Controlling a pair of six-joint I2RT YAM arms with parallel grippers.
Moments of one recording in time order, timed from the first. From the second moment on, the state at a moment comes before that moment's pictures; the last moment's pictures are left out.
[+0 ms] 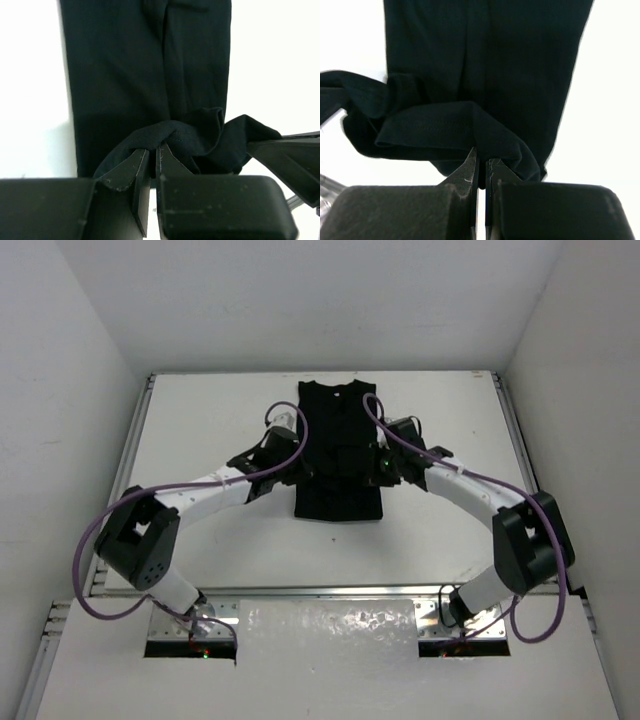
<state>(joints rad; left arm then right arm) -0.58 1.55 0.94 -0.10 -0.08 -0.79 0.44 1.52 0.94 -0.31 -0.13 0.48</state>
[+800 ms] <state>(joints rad) -0.44 1.89 1.22 -0.03 0.00 -0.78 0.33 1.94 1.36 -0.36 -0.18 0.41</state>
